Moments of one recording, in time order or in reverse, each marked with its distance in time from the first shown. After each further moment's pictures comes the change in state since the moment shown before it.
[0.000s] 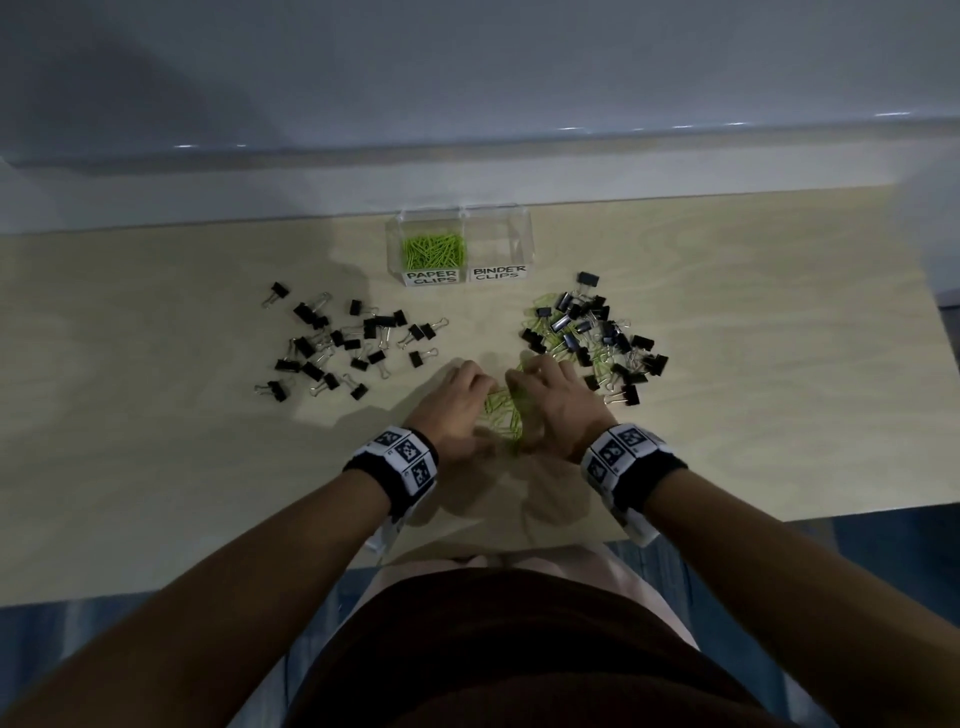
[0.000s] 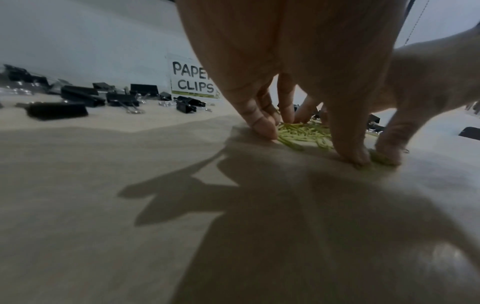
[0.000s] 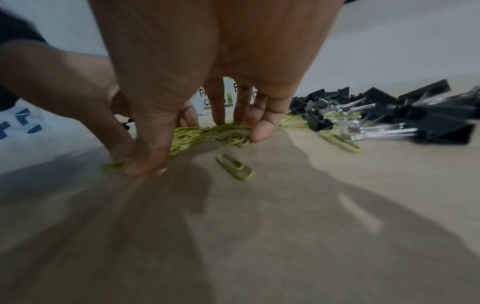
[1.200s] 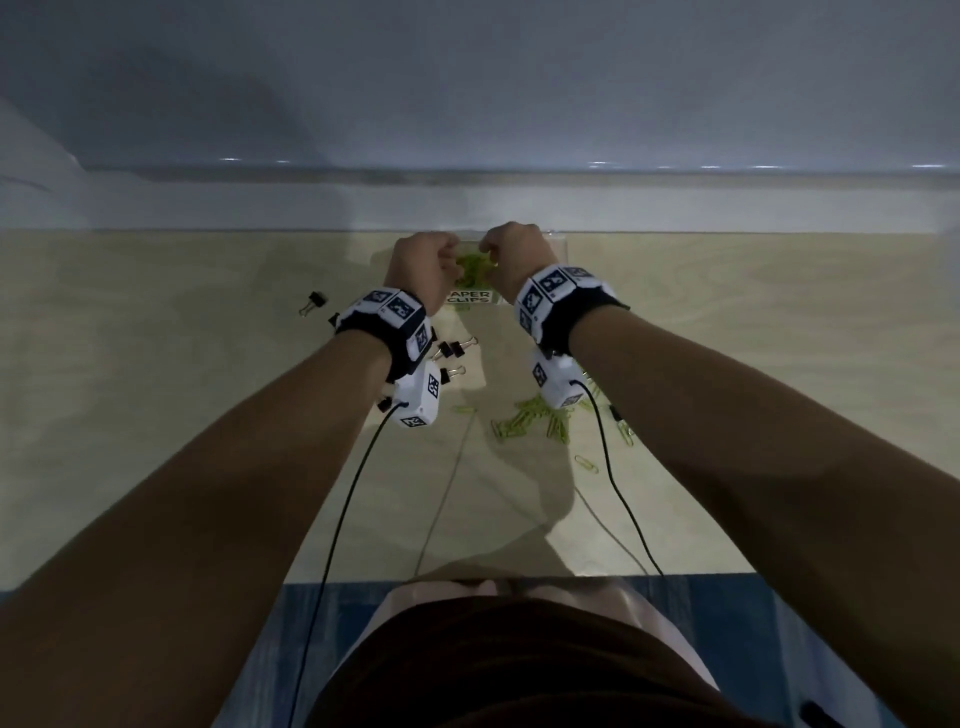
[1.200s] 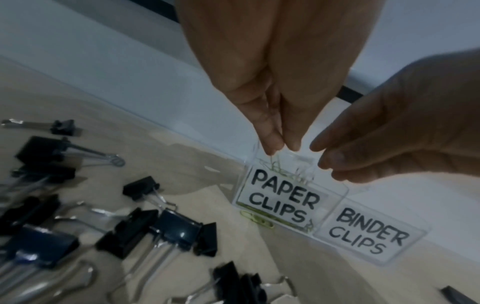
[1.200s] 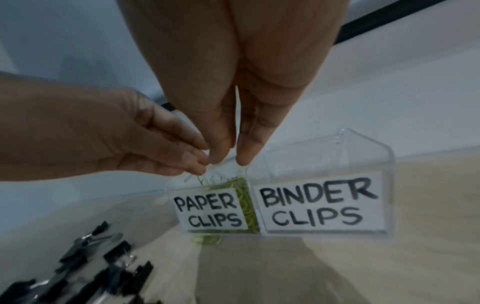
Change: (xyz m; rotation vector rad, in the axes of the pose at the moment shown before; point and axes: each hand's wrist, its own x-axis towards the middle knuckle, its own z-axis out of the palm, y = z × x) left_hand 0.070 -0.064 -0.133 -0.480 0.561 -0.348; right_hand 0.164 -0.050 -0.119 0.266 0.263 0.162
